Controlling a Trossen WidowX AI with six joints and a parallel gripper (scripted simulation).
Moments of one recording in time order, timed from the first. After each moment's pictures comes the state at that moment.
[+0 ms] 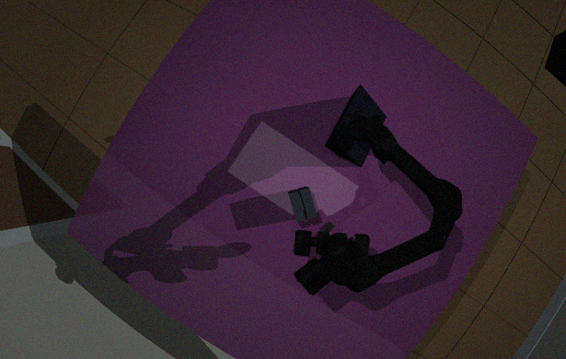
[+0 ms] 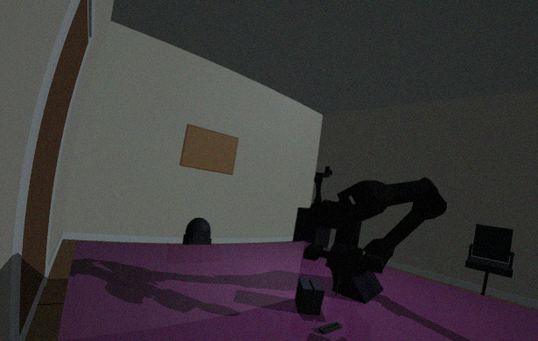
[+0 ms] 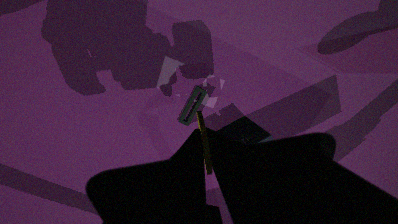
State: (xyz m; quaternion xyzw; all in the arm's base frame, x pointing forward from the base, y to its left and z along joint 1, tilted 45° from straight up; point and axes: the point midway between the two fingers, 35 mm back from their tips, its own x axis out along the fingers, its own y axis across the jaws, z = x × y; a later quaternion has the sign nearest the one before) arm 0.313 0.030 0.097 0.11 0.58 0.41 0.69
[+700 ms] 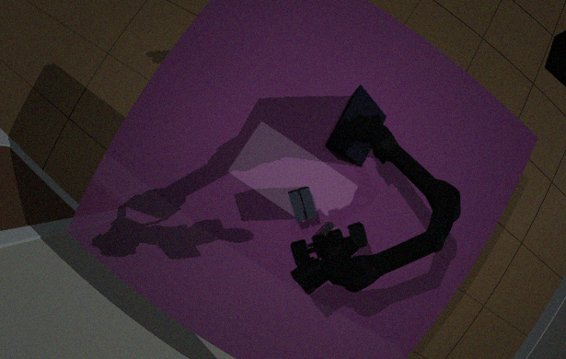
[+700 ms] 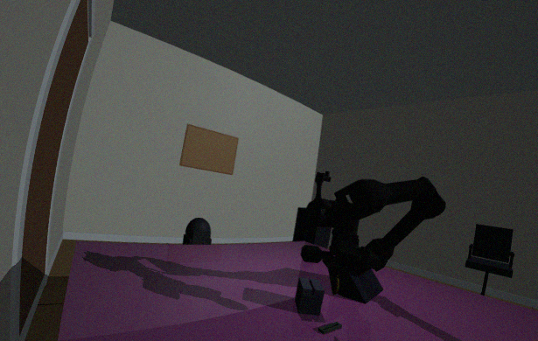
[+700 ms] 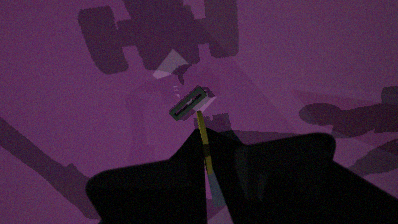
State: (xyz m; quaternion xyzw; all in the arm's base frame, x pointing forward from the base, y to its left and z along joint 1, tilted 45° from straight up) arm 0.315 0.024 0.093 -0.02 0.49 0.51 0.70
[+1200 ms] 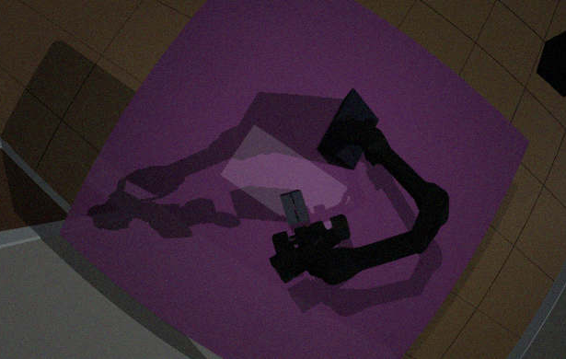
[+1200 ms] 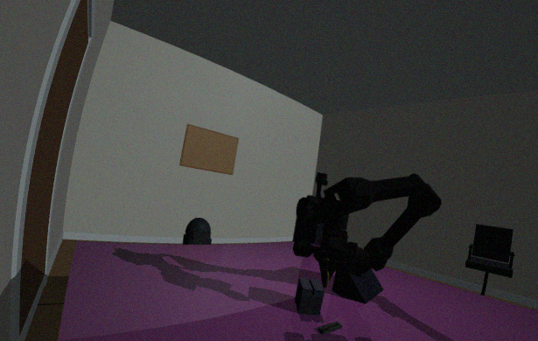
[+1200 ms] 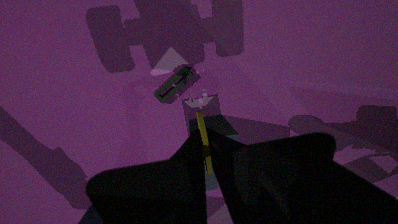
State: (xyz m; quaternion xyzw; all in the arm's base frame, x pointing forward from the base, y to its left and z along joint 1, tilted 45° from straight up) arm 0.304 -0.003 0.069 -0.02 0.50 0.51 0.70
